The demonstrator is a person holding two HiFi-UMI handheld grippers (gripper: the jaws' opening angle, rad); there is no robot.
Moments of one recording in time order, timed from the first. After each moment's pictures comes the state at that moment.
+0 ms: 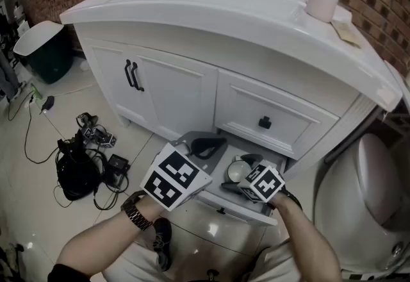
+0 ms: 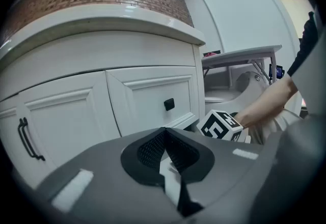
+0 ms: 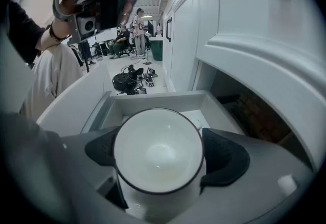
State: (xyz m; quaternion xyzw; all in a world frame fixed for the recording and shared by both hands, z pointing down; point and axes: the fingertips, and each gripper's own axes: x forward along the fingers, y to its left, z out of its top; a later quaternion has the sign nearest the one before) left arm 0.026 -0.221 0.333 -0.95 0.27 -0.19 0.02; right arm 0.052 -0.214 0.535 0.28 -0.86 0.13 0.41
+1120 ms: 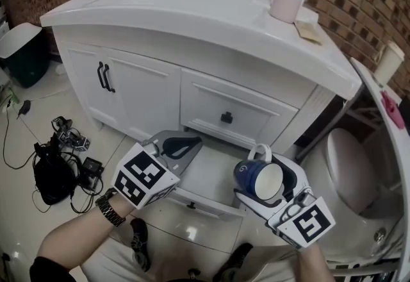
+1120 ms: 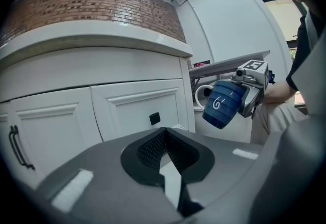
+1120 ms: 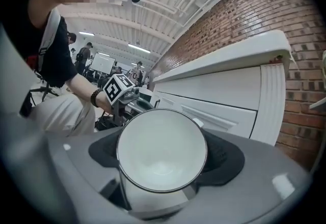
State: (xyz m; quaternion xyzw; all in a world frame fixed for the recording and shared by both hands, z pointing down) left arm 0.047 -0.194 0.315 -0.96 0.22 -0.14 0.05; right arm 0.122 -0.103 0.292 0.42 -0.89 -0.09 0.14
